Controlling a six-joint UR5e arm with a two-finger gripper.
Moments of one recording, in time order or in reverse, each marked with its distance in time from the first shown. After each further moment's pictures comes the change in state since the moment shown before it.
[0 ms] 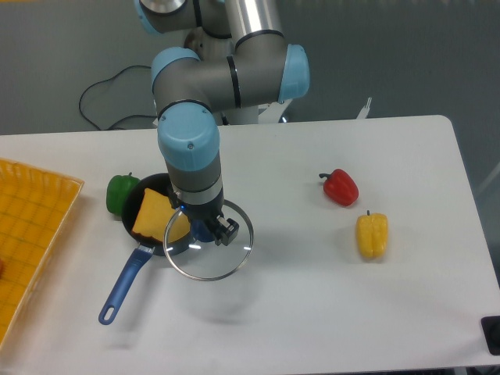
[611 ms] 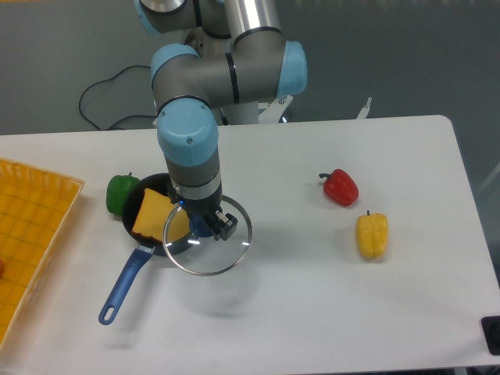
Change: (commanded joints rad) arm -0.006 0.024 -0.026 0.008 -0.008 -0.008
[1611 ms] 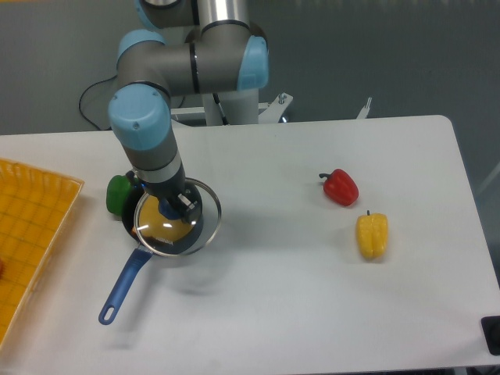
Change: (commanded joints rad) arm -0.144 0.057 -0.130 0.014 0.051 -0.078
